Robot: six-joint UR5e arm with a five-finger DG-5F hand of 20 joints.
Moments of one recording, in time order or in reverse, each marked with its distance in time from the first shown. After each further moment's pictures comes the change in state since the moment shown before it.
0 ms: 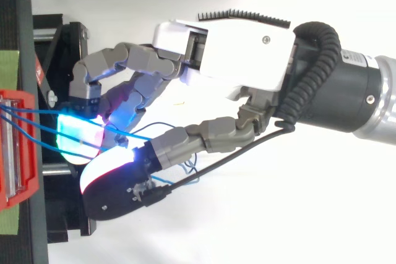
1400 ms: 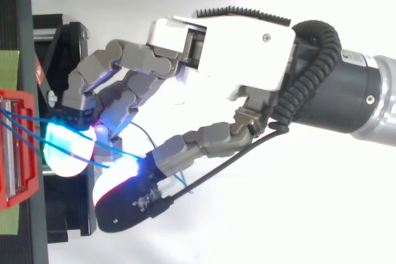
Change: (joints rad) arm 0.000 -0.001 0.000 0.041 0.000 -0.003
